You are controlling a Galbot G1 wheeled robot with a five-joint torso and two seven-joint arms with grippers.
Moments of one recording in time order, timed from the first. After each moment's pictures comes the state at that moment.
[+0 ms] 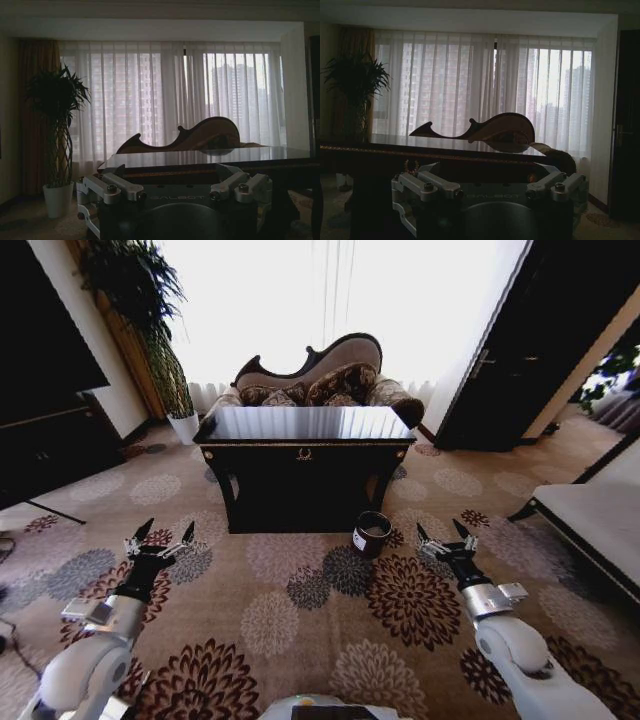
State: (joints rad) left arm 1.71 -1.02 -0.90 -2.23 -0.62 -0.09 0.01; right arm -1.56 0.95 0.72 2.01 0.57 0.19 0.03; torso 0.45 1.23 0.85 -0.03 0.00
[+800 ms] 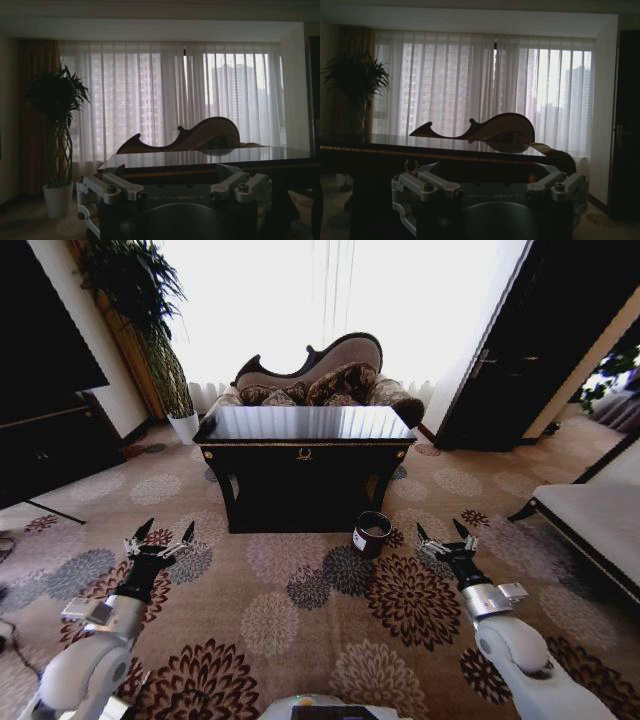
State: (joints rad) left arm 1.71 -1.02 -0.90 -2.23 -0.62 -0.09 0.01; right arm -1.56 0.95 0.72 2.01 0.57 0.19 0.03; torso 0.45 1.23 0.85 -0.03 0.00
